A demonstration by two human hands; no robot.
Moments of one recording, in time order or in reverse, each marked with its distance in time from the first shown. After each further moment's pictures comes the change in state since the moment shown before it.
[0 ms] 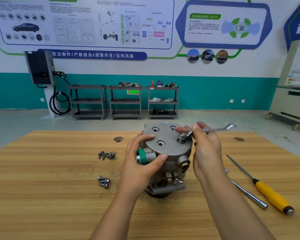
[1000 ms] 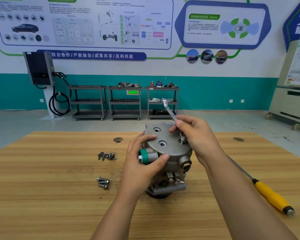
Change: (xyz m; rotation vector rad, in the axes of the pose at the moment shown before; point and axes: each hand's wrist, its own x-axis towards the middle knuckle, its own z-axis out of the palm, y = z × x) left_hand 0.001 0.004 0.003 0.053 0.016 0.006; right_hand 0.025 -0.016 0.007 -0.458 -0.277 0.001
